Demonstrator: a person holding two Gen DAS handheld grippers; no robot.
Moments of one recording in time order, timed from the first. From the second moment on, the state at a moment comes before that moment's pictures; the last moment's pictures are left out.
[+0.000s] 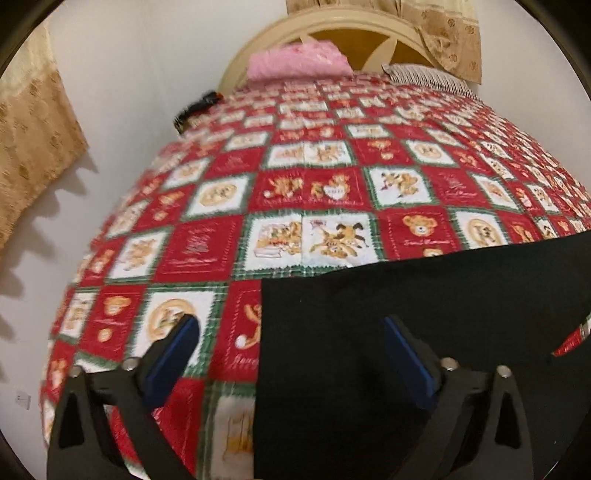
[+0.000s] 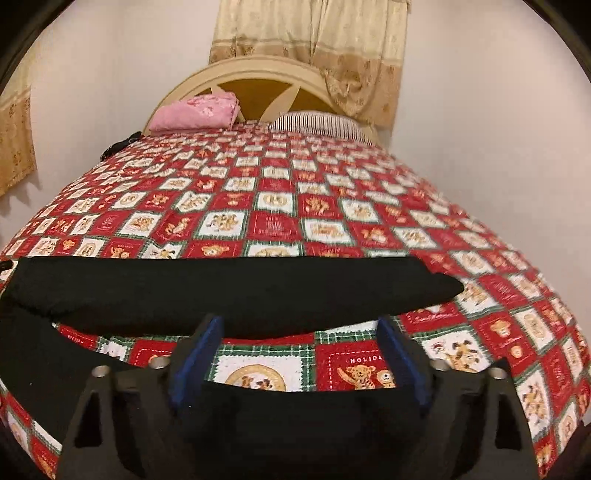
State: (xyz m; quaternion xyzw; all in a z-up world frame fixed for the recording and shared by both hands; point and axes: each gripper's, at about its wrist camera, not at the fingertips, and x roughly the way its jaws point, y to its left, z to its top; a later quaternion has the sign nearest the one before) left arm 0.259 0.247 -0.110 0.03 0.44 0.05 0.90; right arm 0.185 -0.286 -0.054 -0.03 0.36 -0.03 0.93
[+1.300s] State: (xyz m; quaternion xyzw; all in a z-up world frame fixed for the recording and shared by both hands) left arm 0.312 0.262 -0.148 0.01 0.48 0.00 0.88; right arm 0.375 -0.478 -0.108 0.06 0.51 -0.06 0.85
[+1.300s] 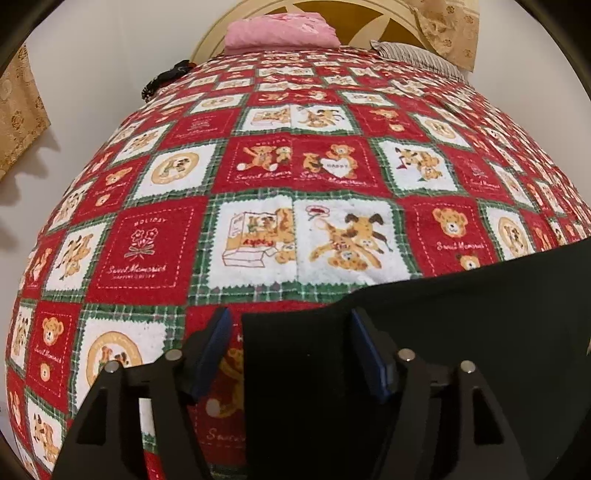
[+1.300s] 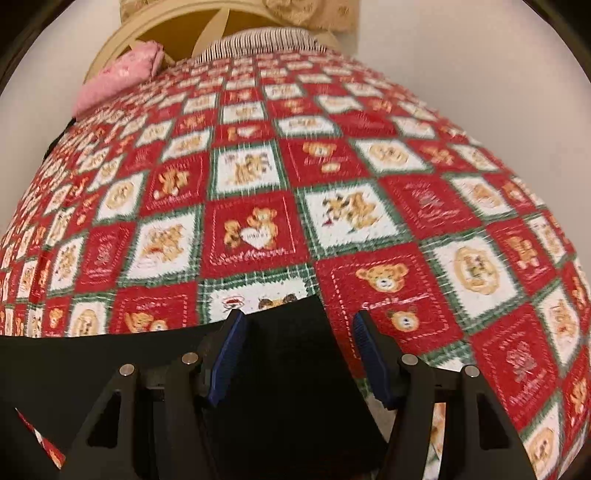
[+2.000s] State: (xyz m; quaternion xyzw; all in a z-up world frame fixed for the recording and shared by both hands) left arm 0.259 0.267 -0.081 0.00 0.36 -0.08 0.93; right arm 0.264 -0.445 -0.009 0.02 0.31 0.00 0.95
